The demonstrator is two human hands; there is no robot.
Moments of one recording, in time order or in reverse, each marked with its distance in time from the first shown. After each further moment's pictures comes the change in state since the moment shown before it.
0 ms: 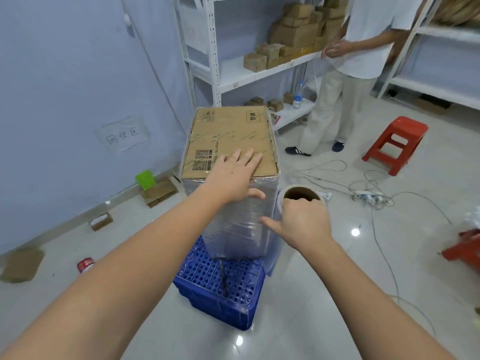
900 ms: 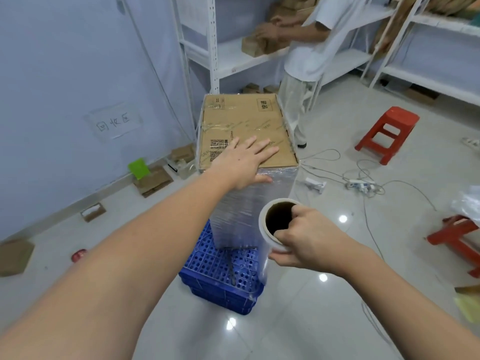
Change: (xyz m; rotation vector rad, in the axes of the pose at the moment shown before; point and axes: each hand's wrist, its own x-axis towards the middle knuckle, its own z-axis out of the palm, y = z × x) left_hand 0.005 -0.042 0.008 -0.039 0.014 0.196; right_hand -0.024 -0.030 -0.014 -0.076 0.108 -0.758
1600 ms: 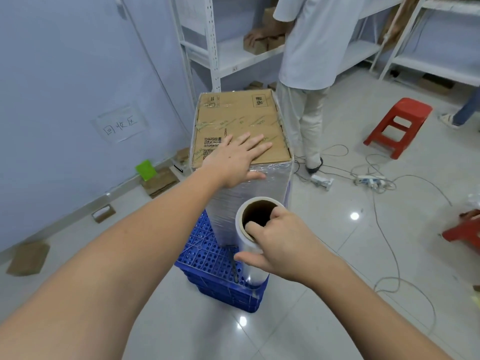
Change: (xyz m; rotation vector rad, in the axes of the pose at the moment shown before) left_hand 0.005 -0.001 0.006 0.029 0.019 -0.002; right_hand 0.008 -0.032 -0.005 0.107 -0.015 0.156
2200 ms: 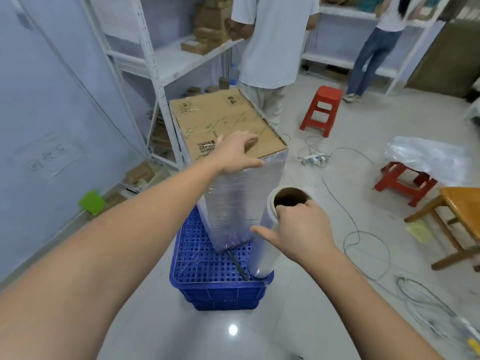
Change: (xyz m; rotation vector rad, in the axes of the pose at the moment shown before) left_hand -0.004 -0.028 -0.017 -0.633 0.002 0.108; right_hand 0.037 -0.086 -0.017 -0.039 -0.130 0.898
